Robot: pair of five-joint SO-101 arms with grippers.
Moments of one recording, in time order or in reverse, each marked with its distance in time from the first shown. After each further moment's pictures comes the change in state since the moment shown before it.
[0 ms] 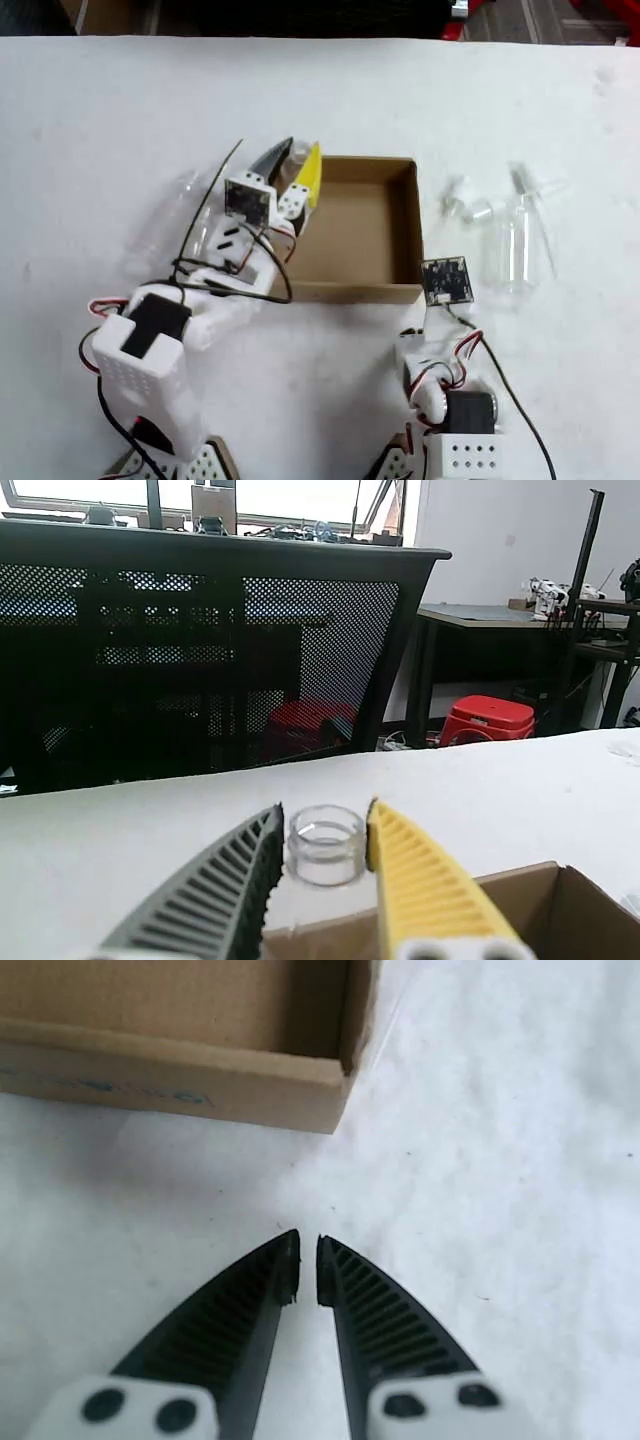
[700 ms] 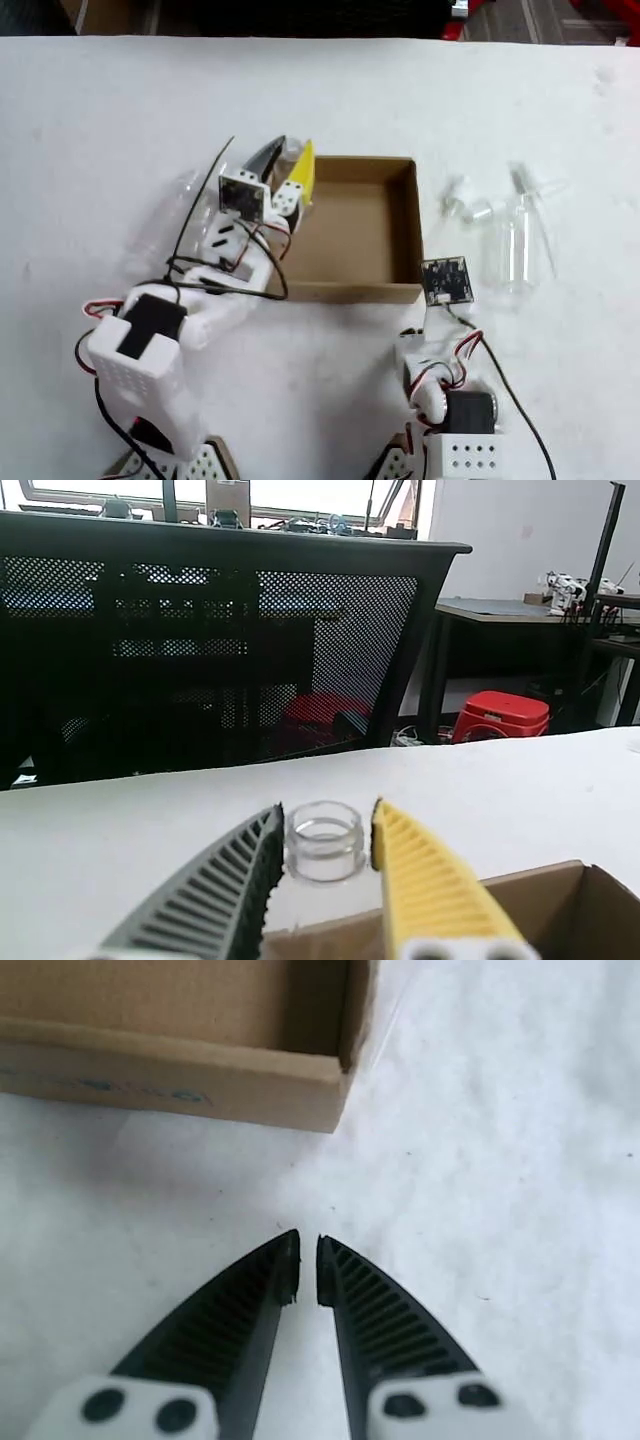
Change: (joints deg) left arm -1.5 -0.3 -0.1 1.7 0.2; right arm 0.0 0.0 0.0 0.0 0.0
